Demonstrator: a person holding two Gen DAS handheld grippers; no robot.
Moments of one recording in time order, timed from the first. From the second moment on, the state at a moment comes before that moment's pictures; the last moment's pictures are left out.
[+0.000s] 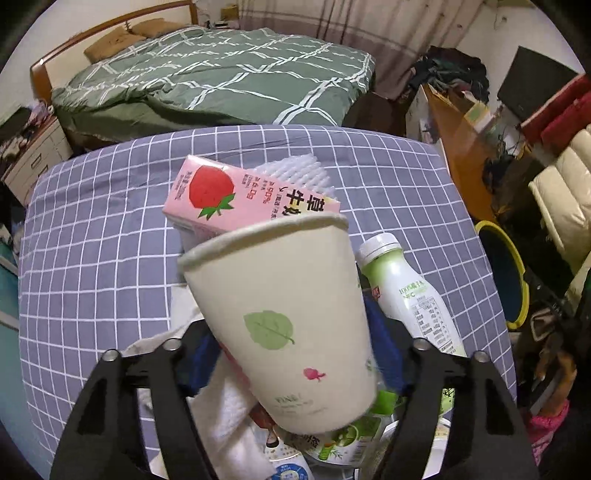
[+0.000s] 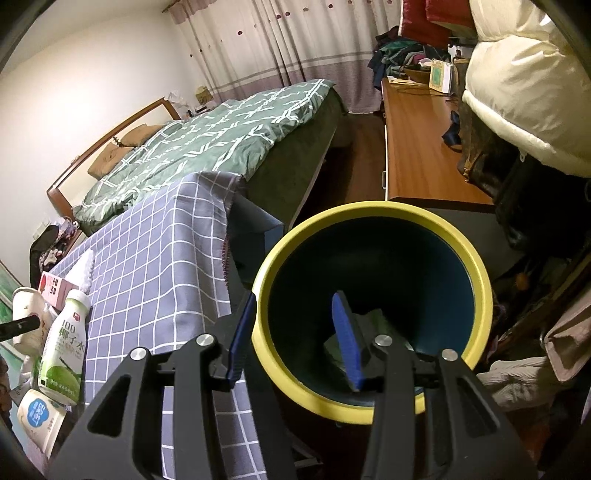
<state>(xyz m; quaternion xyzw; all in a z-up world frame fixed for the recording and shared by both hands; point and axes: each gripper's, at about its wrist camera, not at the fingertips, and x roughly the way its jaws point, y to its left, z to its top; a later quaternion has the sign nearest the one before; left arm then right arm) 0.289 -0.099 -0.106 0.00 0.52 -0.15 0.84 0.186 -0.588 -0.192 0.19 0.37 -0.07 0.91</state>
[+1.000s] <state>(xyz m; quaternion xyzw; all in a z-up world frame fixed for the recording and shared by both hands) 0.179 -0.316 -0.017 0.11 0.42 -0.35 0.83 0.084 -0.648 -0.174 0.17 0.31 -0.17 0.92</state>
